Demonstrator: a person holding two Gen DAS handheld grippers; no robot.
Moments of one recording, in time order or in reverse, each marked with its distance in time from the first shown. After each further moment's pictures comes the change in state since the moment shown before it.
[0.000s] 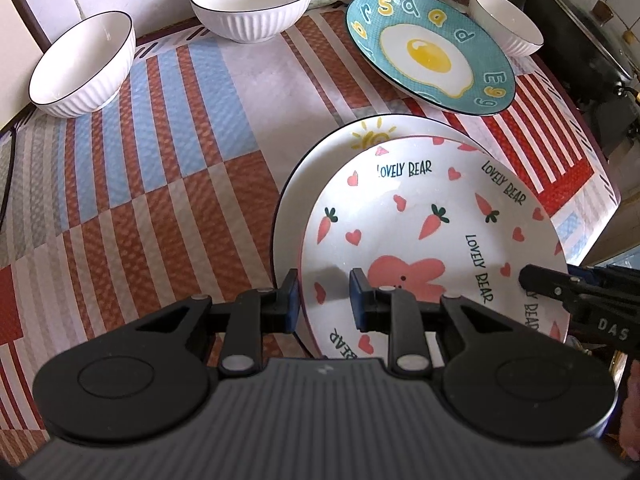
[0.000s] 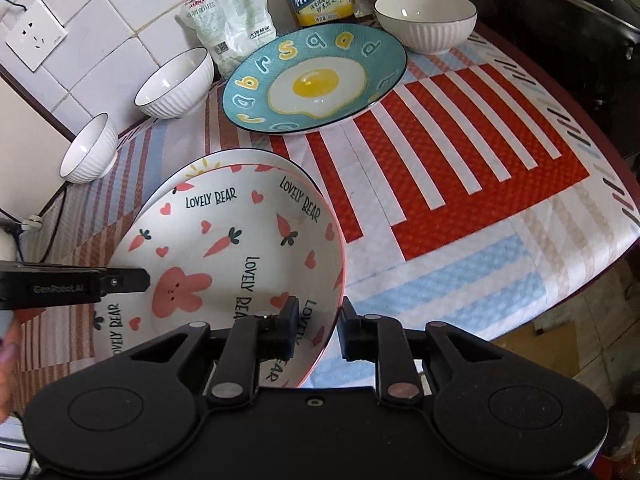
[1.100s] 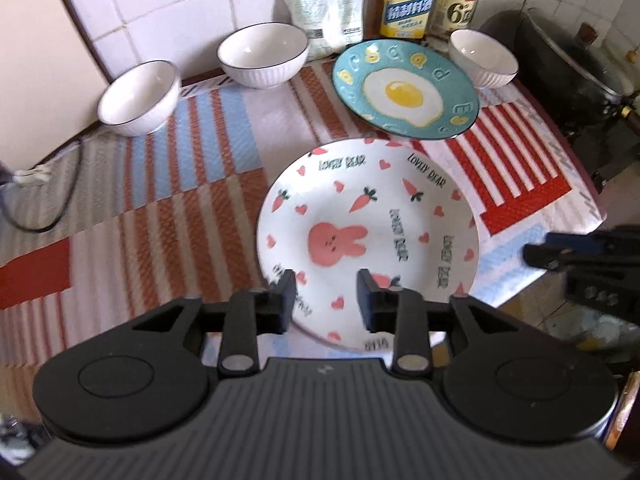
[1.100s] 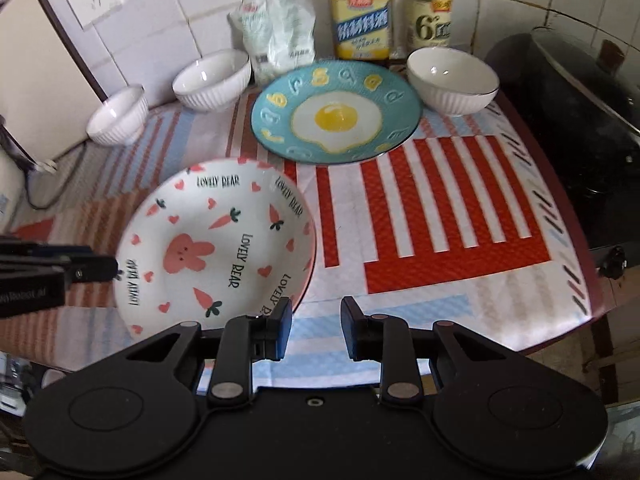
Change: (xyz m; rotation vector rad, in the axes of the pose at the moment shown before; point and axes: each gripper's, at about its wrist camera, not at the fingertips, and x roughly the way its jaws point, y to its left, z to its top) left arm -0.086 -0.073 -0.038 -0.053 -0.113 0.166; right arm -0.060 -0.010 0.017 -0.236 0.009 -0.014
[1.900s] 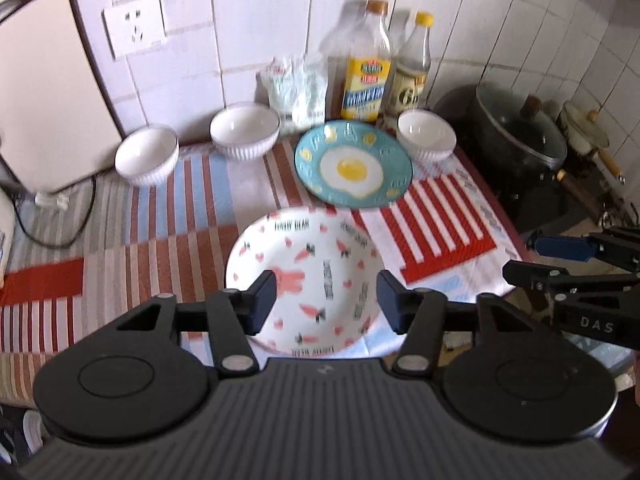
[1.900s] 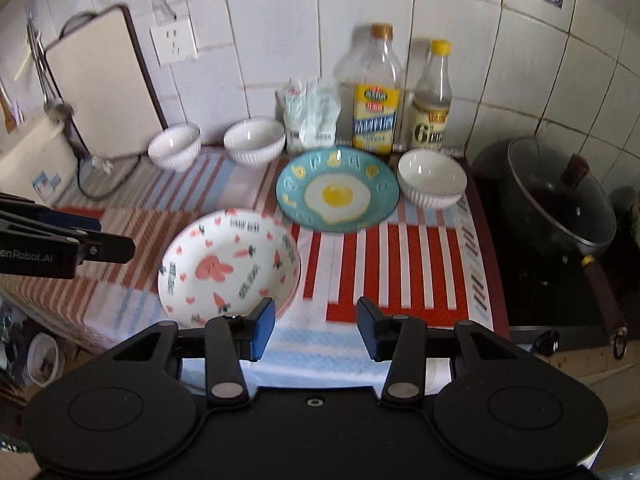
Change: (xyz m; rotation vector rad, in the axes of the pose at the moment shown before) left arm -0.105 -0.036 0.009 -0.064 -0.177 -0.062; right arm -0.120 -0.019 0.012 -0.192 -0.165 0.045
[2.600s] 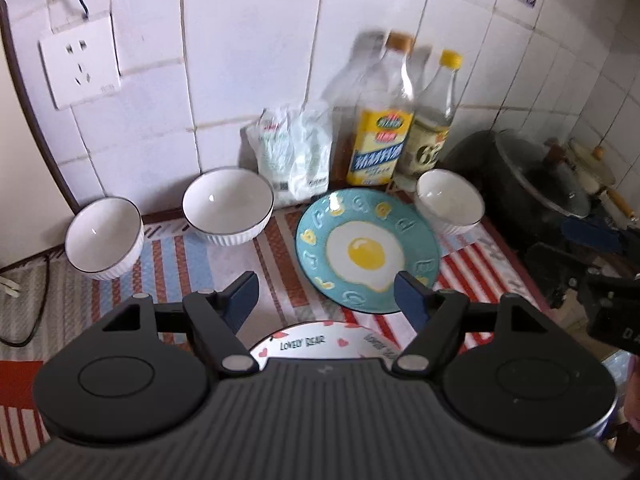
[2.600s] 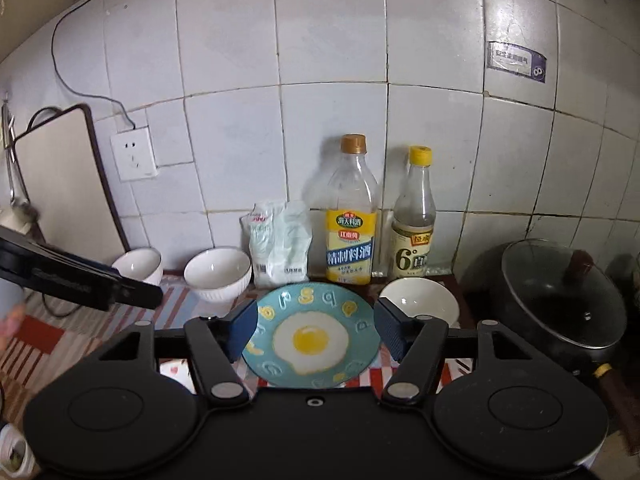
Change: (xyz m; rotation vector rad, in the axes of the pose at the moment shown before) left arm 0.118 0.048 0.068 0.029 -0.098 -0.071; right arm 0.070 -0.021 0.043 0.034 -0.355 -0.059
